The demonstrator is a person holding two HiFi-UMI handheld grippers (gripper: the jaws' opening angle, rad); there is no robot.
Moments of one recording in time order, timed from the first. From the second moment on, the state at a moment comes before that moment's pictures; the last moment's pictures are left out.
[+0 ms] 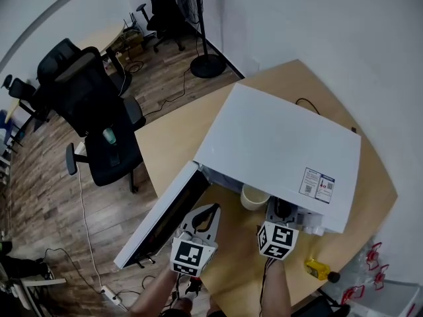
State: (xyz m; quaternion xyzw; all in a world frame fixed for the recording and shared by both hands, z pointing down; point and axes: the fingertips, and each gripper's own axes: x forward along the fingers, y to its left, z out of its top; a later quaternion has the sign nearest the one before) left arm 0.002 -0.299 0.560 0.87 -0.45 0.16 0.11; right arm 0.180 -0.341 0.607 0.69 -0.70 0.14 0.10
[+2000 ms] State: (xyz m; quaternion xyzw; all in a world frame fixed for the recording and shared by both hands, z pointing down) left arm -0.011 -0.291 0.573 0.87 -0.45 0.17 0.12; right arm 0.175 -0.344 0.618 0.71 -0.68 0.15 0.10
